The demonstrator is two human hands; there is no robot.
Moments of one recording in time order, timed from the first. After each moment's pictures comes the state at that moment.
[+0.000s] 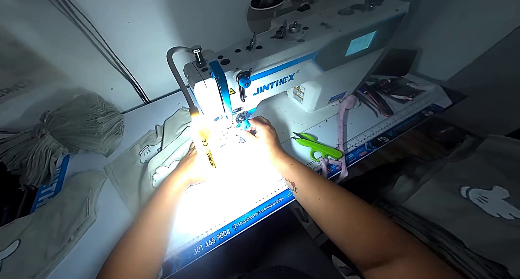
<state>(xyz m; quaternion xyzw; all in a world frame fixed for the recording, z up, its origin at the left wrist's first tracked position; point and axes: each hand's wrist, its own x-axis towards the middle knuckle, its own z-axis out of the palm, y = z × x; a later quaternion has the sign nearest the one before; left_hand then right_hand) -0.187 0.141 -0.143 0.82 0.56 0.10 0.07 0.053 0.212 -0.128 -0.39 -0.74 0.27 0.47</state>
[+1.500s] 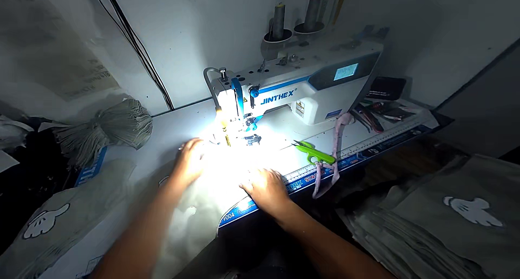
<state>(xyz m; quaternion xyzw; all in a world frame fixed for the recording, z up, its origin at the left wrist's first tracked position) -0.174 0.075 -0.080 0.66 0.73 0.20 0.03 0.062 0.083 -0.092 -0.52 -0.82 0.21 0.03</state>
